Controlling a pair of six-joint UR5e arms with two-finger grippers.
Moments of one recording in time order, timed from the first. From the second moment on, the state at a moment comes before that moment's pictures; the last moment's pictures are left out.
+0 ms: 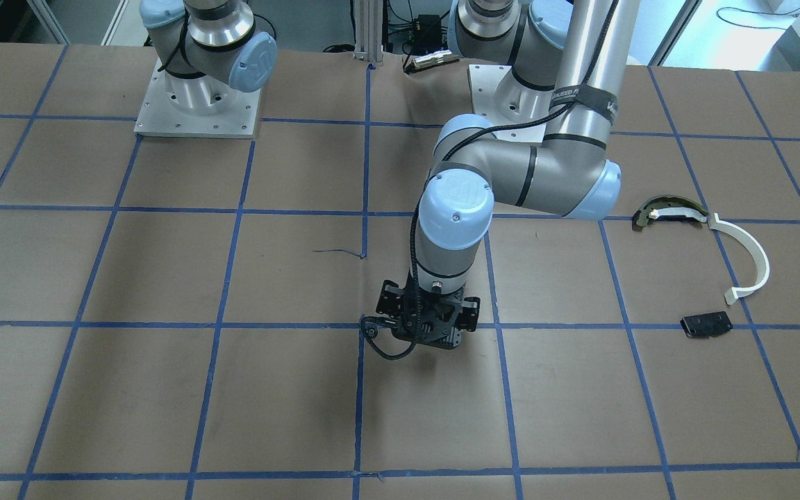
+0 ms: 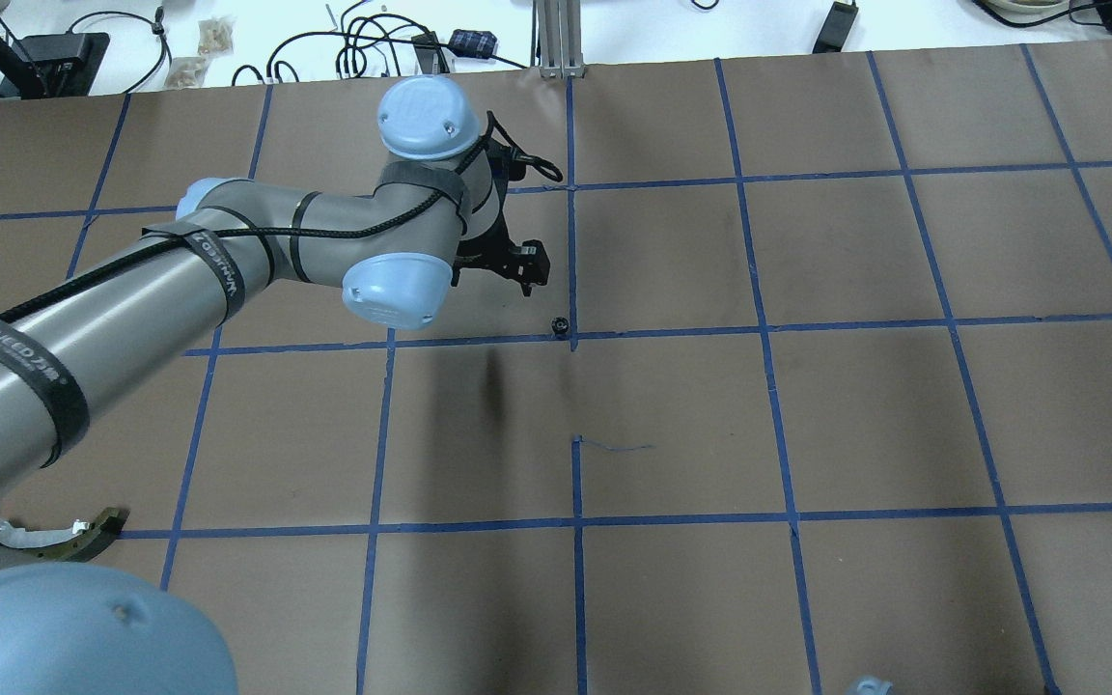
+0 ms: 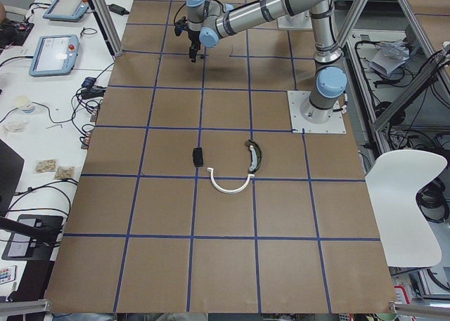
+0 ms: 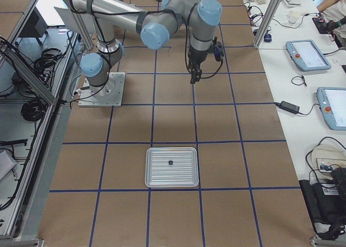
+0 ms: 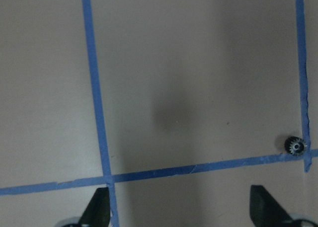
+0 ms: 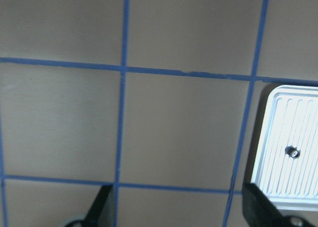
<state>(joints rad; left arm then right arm) -1.83 -2.05 -1.68 -0.89 1.57 -0.03 0.94 -1.41 1.47 -1.57 -1.63 -0.74</state>
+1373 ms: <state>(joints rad) -1.89 -2.18 -1.64 -0.86 1.51 -0.06 0.56 -1.06 1.75 -2.24 -1.64 -1.23</state>
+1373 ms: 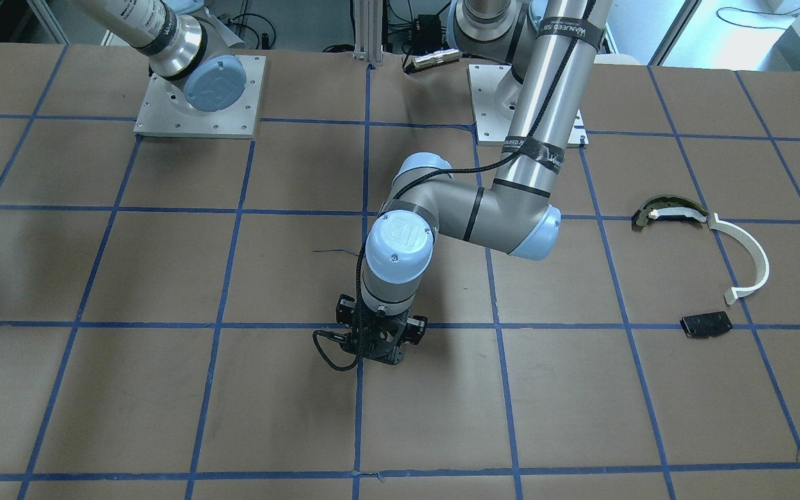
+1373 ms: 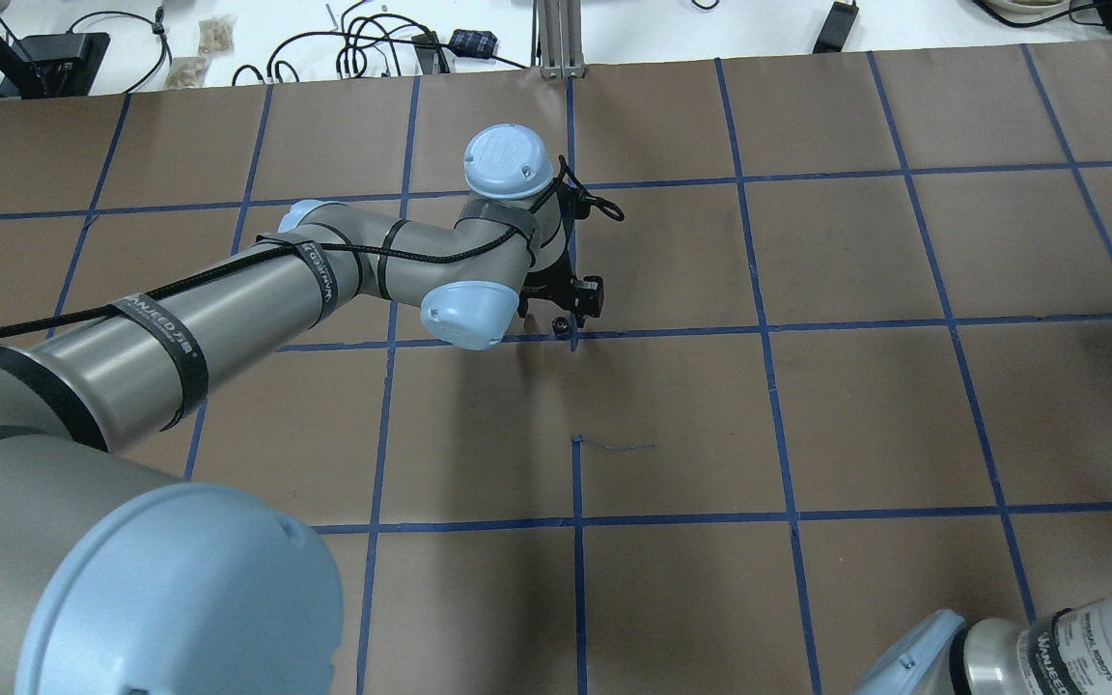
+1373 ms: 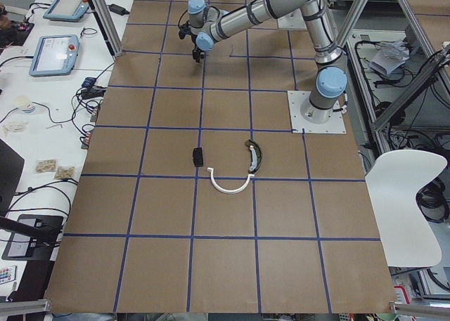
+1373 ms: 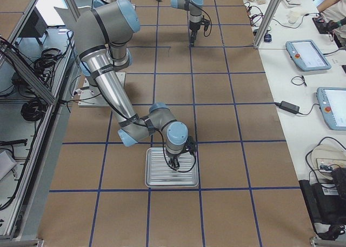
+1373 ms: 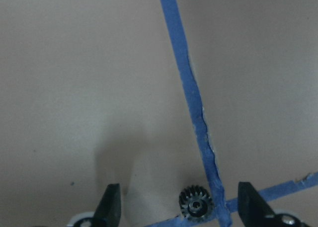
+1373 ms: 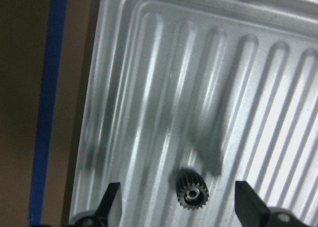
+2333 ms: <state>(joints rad) -1.91 -2.15 -1.63 -0.88 1.51 -0.06 0.56 -1.06 1.75 -2.24 -1.64 -1.27</state>
